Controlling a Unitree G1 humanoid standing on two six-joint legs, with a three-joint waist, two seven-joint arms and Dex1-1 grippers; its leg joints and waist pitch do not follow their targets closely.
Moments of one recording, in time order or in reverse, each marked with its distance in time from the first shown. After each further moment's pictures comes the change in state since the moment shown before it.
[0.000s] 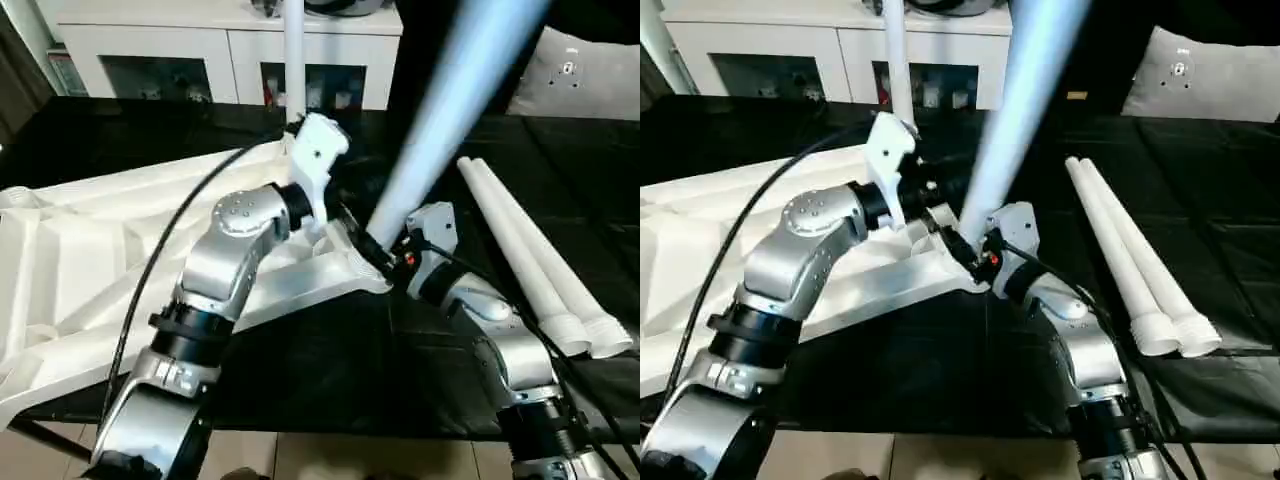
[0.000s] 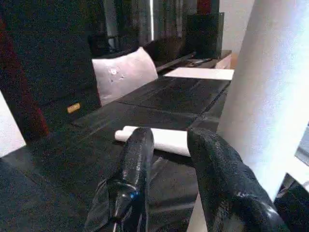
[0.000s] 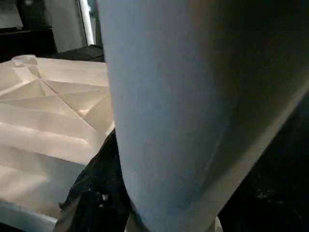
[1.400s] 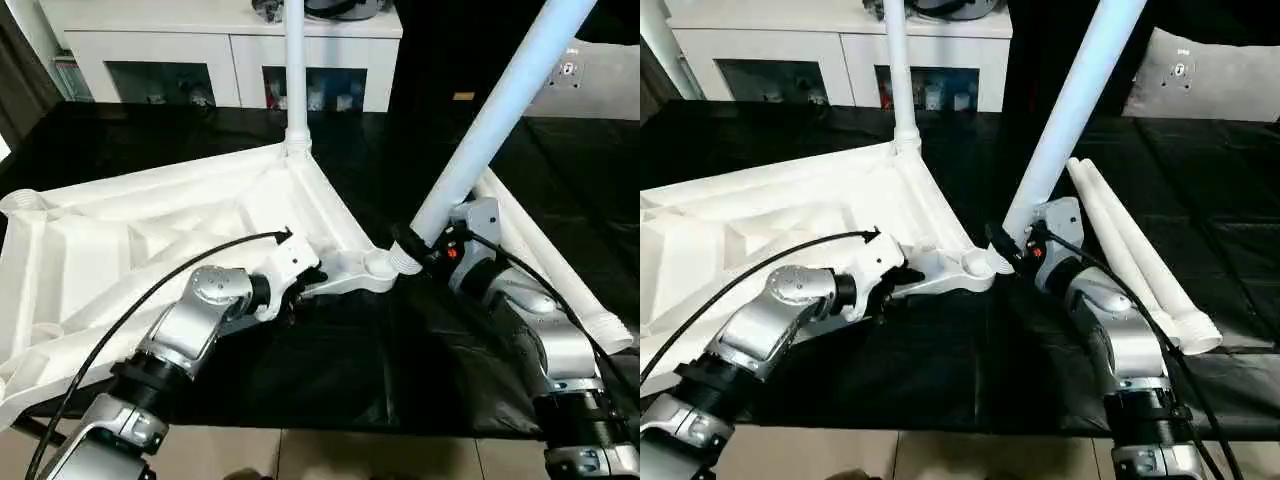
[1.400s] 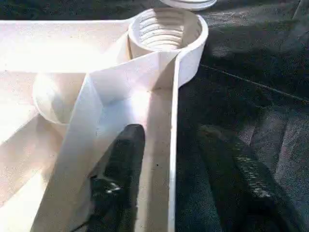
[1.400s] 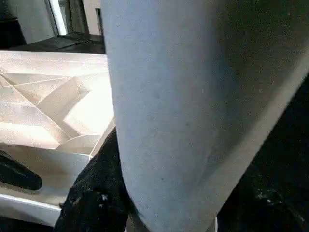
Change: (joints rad) left arm 0.202 0.210 -0.174 0.143 0.136 0.025 -0.144; right arm -0.019 -0.107 -0.109 0.040 0.042 0.057 0.035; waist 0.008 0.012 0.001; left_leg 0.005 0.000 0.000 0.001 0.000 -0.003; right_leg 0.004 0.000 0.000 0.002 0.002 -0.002
